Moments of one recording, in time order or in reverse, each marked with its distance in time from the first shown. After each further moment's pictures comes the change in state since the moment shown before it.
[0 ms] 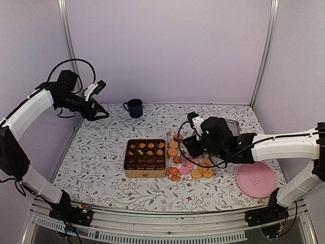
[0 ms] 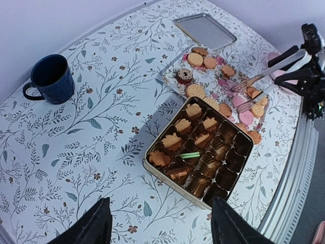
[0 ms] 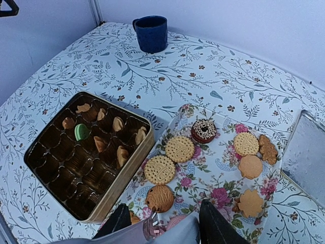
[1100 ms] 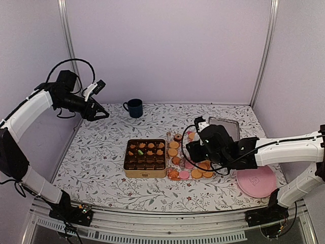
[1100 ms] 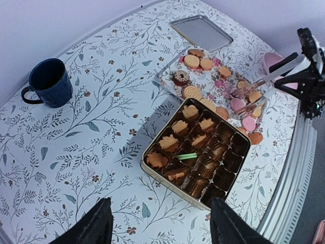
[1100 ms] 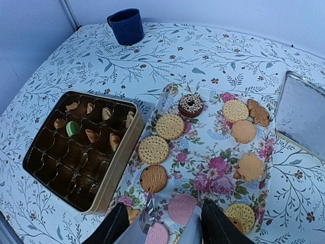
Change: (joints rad) left arm 0.000 -0.017 -0.015 0.006 0.015 0.008; right arm 0.076 -0.033 -0.032 -0.087 0.143 0.232
